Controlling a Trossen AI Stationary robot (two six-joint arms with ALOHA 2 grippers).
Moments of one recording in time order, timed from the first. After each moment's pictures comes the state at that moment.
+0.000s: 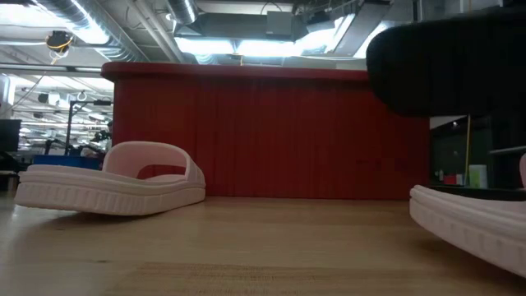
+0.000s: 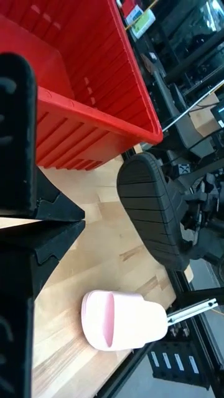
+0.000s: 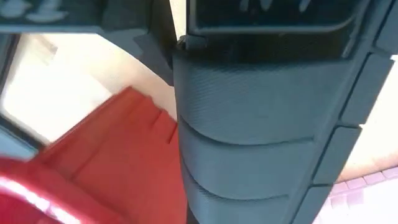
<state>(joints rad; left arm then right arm) -0.54 1.12 0.79 0.00 -0.59 0.19 0.92 1.57 1.14 -1.48 0.87 1.80</state>
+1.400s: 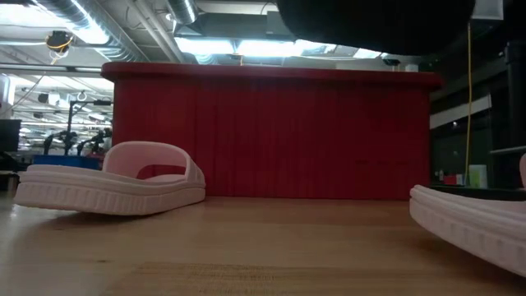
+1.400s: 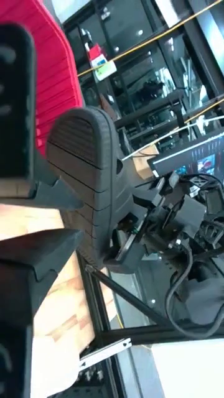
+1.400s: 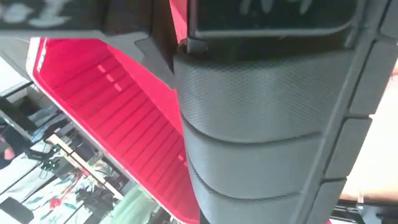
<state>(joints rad) -0.47 1.15 0.79 0.39 -0.61 0.32 0.55 1.58 1.45 -1.16 1.21 0.75</state>
